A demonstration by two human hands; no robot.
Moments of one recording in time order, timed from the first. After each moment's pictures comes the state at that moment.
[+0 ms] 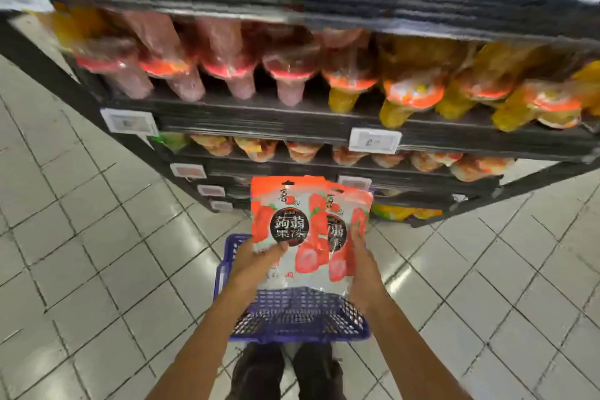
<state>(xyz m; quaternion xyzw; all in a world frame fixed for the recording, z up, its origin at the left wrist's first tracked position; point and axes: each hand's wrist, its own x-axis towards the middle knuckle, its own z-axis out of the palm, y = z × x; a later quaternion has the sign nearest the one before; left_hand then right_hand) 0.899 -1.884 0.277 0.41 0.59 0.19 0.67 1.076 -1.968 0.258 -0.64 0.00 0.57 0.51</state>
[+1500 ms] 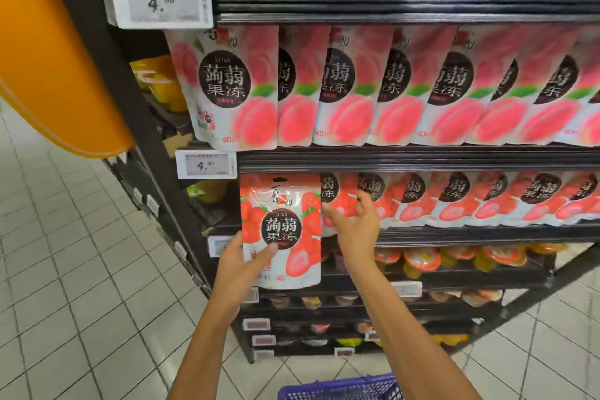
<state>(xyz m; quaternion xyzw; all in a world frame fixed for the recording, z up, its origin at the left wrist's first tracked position) 0.789 -1.681 0.590 0.56 0.40 0.38 0.62 0.994 -1.718 0.597 -0.67 -0.27 0.17 0.67</state>
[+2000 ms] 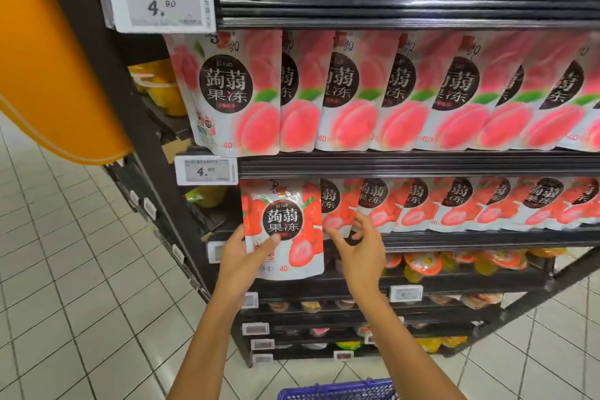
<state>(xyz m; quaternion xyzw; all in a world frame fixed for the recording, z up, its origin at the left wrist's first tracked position) 0.802 -1.660 0.593 0.55 0.41 0.39 0.62 0.990 -1.739 0.571 -0.78 -0.31 0.05 0.54</state>
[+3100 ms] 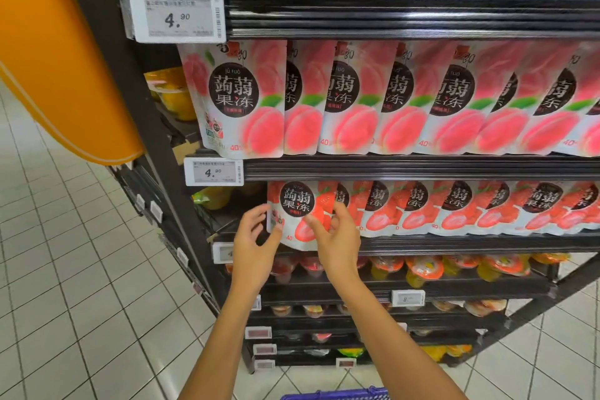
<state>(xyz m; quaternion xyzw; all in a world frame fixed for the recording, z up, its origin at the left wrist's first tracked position) 0.821 -1.663 0.601 0.61 0.38 0.48 0.50 0.955 -1.717 0.609 -0.73 -0.35 0.17 0.56</state>
